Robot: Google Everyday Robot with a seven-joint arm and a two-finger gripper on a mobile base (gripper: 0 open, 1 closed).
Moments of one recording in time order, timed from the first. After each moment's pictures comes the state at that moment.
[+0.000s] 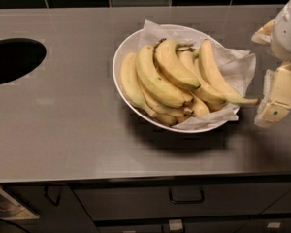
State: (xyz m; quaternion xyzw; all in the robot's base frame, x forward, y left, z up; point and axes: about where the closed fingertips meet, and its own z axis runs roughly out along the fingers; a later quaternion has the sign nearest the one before) arm 0.438 -0.217 0.976 -0.60 0.78 -0.03 0.16
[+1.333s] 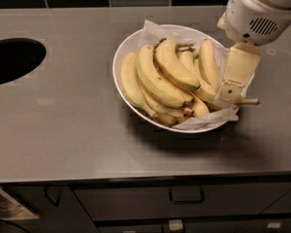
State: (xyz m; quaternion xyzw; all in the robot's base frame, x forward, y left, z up) arm 0.473 -0.155 0.988 -0.61 0.77 -0.04 0.16
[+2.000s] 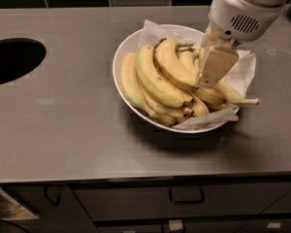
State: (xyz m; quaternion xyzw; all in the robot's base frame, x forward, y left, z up) arm 0.474 -0.129 0.995 -0.60 0.78 -0.04 0.17
